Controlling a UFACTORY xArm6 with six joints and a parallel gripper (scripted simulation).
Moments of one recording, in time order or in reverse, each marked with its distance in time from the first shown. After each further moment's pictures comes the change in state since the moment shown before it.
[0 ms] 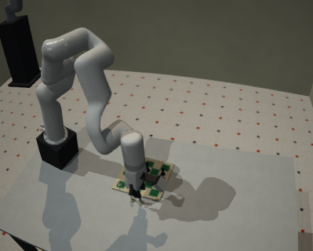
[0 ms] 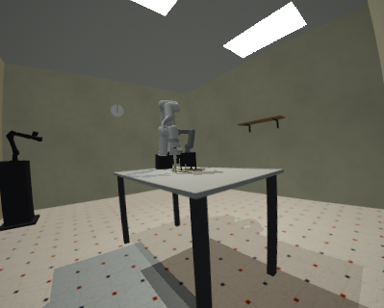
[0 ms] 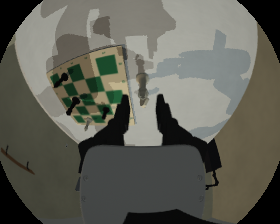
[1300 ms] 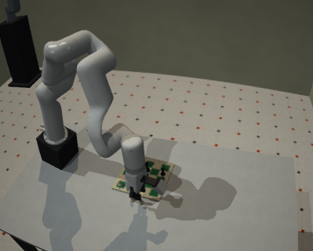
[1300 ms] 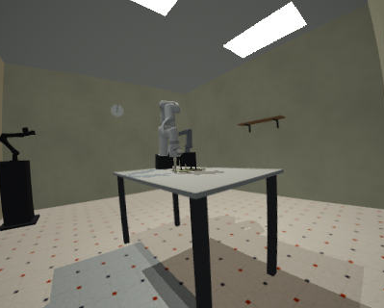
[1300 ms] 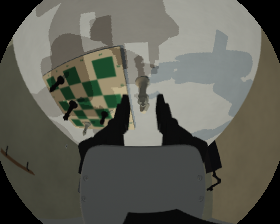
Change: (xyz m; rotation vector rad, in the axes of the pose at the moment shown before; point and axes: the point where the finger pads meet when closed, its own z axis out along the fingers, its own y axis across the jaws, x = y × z) arm -0.001 0.000 0.016 0.000 -0.001 0.000
